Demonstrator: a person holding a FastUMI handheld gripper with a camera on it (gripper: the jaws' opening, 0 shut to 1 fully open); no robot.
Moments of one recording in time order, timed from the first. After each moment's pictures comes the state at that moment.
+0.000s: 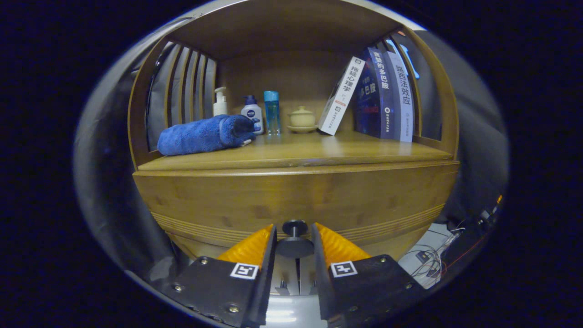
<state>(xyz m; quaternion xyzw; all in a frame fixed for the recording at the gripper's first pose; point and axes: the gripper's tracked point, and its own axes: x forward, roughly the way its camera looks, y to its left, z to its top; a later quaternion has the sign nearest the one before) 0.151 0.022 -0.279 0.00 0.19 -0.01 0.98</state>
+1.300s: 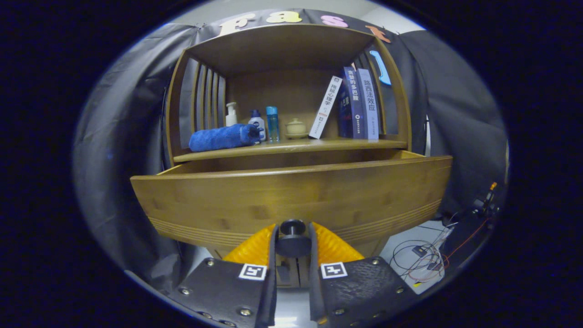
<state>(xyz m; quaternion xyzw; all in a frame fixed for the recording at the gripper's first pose) 0.038 0.008 -0.269 0.01 0.14 0.00 0.99</state>
